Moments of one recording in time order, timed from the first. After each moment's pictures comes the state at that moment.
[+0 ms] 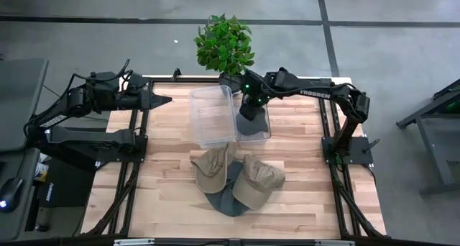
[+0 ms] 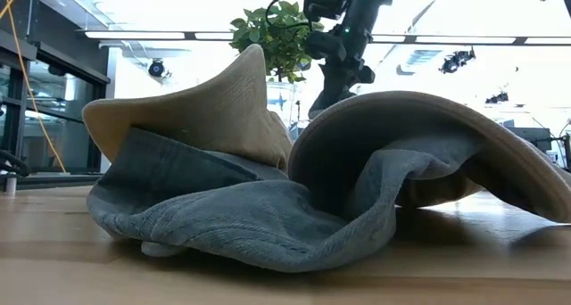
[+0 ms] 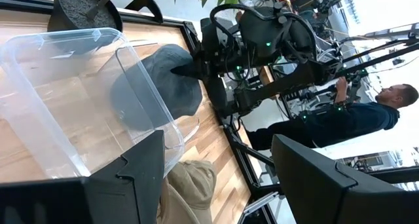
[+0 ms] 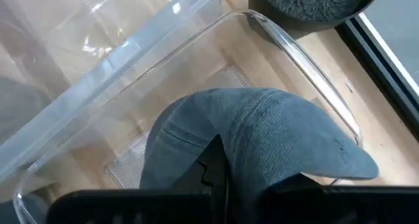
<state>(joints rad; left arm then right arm) 0.25 0.68 1.17 -0.79 -0.04 -1.05 -0.34 1.77 1.56 -0.90 0.08 0.24</state>
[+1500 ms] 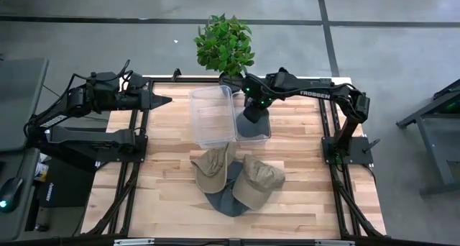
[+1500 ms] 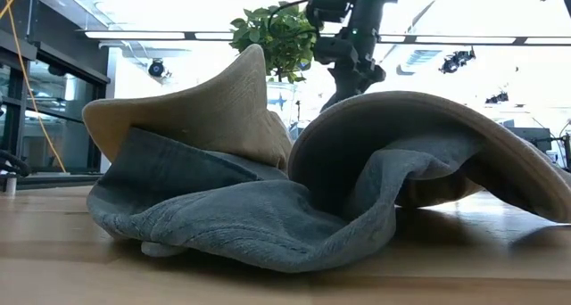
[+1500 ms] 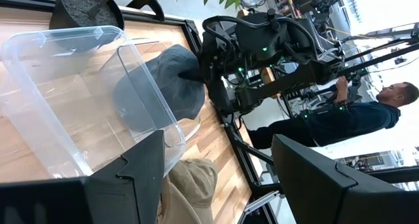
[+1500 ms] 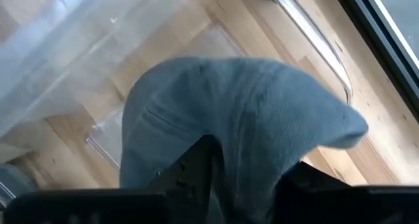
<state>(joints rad) 0.25 0.68 1.17 -0.80 -0.03 -1.05 -0.34 1.77 1.56 -1.04 0.12 0.29</state>
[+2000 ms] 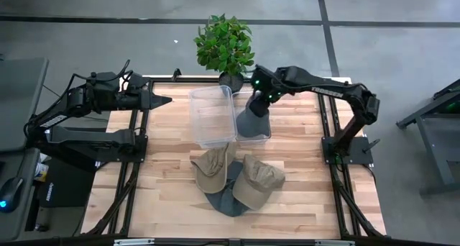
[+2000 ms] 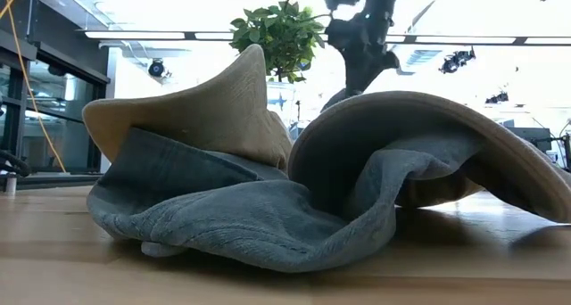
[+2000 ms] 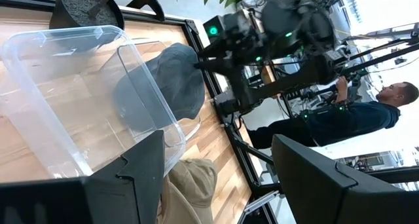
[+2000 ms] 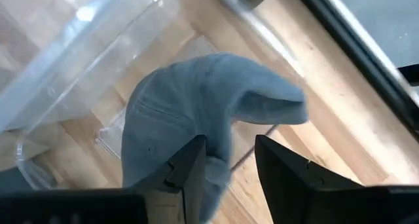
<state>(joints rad) 0.25 0.68 1.17 -0.80 -0.03 -1.06 -0.38 1.66 1.56 -1.08 0.10 0.31</state>
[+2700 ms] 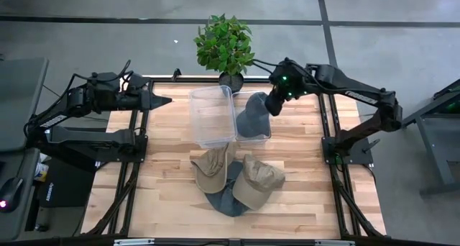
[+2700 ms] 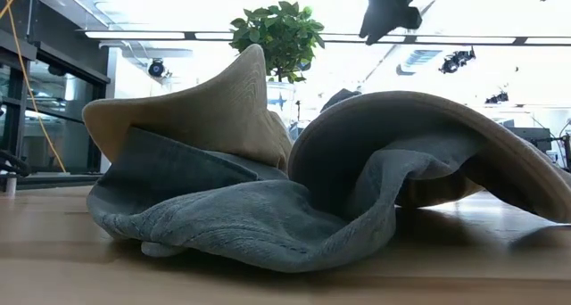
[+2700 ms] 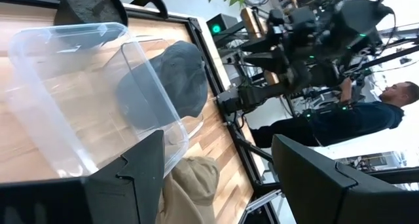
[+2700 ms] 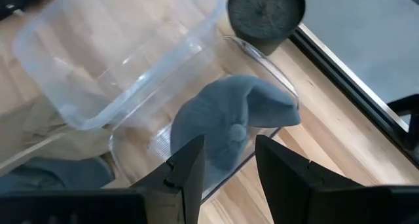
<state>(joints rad) 0.25 0.68 1.17 -0.82 -0.03 -1.06 -0.31 1.41 1.56 -1.08 0.10 0.33</state>
